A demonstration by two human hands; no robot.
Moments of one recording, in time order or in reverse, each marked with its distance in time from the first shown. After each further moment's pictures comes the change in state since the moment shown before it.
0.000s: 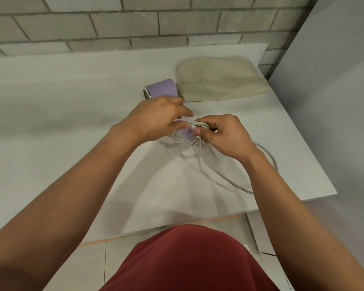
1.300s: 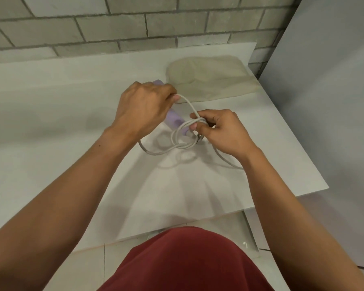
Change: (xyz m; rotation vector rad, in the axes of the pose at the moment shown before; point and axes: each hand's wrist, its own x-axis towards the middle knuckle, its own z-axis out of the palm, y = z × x) left_hand 0.007 0.009 -0.008 0.103 0.468 -0.113; right_hand -0.007 -0.015 -0.018 0.021 0.084 0.010
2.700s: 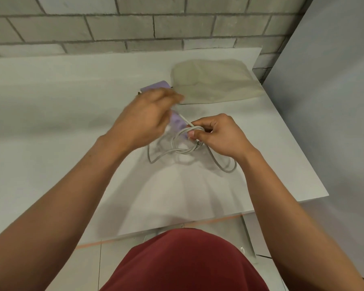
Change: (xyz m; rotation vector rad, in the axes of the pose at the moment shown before) left_hand -0.023 -0.004 -0.008 -0.174 -0.164 0.065; right_hand 0.007 0.013 0.005 -0.022 -0.148 0.017
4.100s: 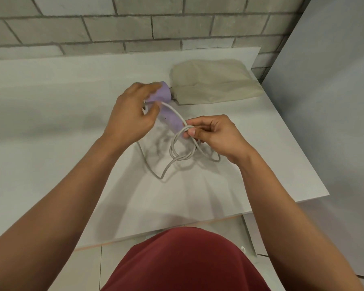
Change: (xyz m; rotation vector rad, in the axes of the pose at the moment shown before) left_hand -0.001 -0.025 0.015 -0.271 0.200 -0.328; right_hand 0.000 0.003 0.006 0.426 -0.029 0.034
